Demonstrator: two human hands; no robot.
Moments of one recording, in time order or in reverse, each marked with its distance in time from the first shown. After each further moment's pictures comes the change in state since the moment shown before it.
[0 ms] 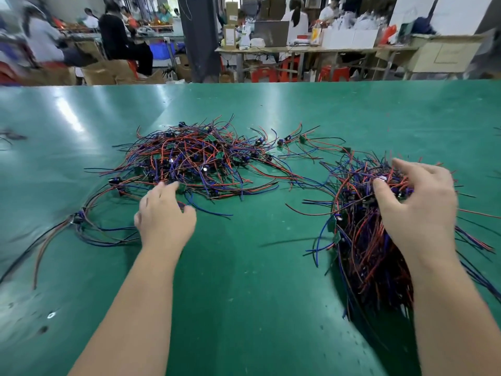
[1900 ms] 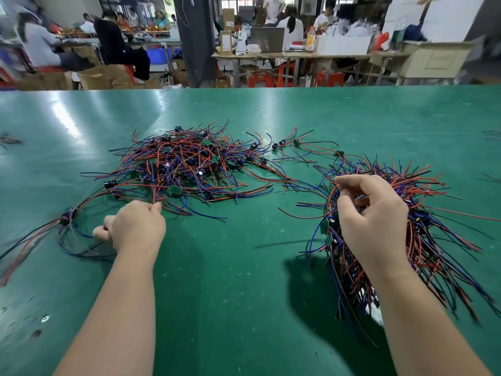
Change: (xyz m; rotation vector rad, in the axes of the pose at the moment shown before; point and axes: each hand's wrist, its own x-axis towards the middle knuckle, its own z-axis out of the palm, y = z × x) left_hand 0.021 -0.029 0.002 0.162 0.100 -0.249; right_hand -0.026 -0.029 0.017 0.285 -0.009 -0.114
